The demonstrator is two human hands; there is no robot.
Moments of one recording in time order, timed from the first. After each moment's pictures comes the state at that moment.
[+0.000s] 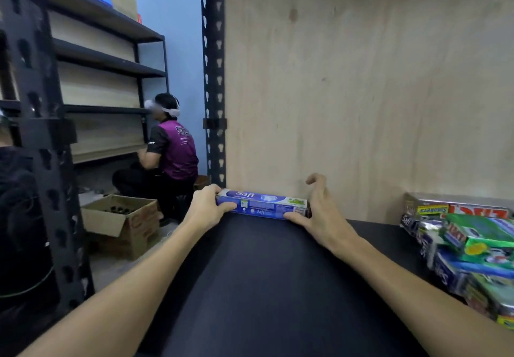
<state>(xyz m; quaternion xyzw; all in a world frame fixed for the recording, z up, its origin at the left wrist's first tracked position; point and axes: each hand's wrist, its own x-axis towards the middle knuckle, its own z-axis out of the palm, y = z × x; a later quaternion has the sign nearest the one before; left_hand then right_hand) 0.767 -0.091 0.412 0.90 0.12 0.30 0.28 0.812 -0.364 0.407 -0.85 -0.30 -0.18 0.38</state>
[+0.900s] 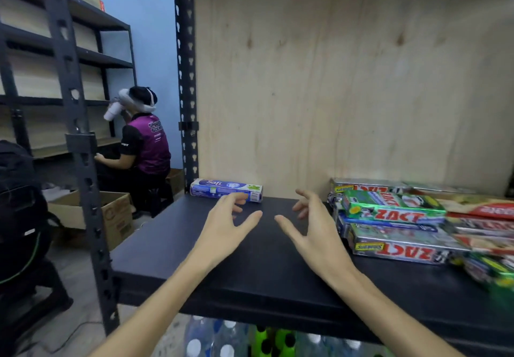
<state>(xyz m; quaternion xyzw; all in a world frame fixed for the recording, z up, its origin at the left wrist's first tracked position) 0.612 -0.256 0.415 0.86 -0.05 0.31 0.40 0.645 -0.466 0.406 -0.81 -0.27 -0.28 0.44</state>
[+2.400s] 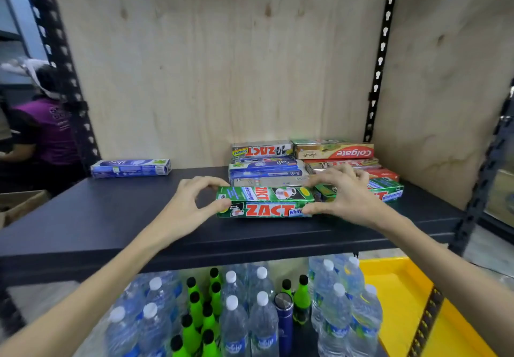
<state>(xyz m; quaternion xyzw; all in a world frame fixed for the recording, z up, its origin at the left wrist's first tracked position) 0.584 -0.395 0.415 0.88 -0.21 0.19 0.38 0.589 -0.753 0.436 -0.94 -0.18 -0.19 0.19</state>
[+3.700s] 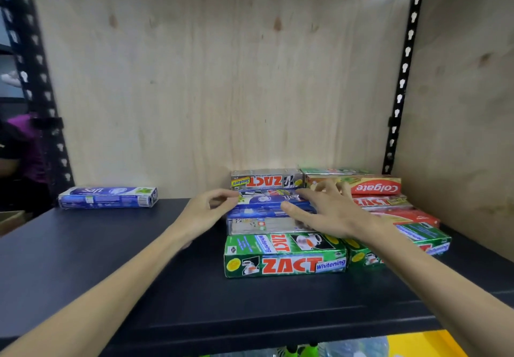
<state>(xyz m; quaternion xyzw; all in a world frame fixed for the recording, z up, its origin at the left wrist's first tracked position) 0.728 -0.413 0.420 0.85 -0.15 0.10 0.50 0.685 -0.702 0.462 -0.98 -0.13 -0.10 0.06</state>
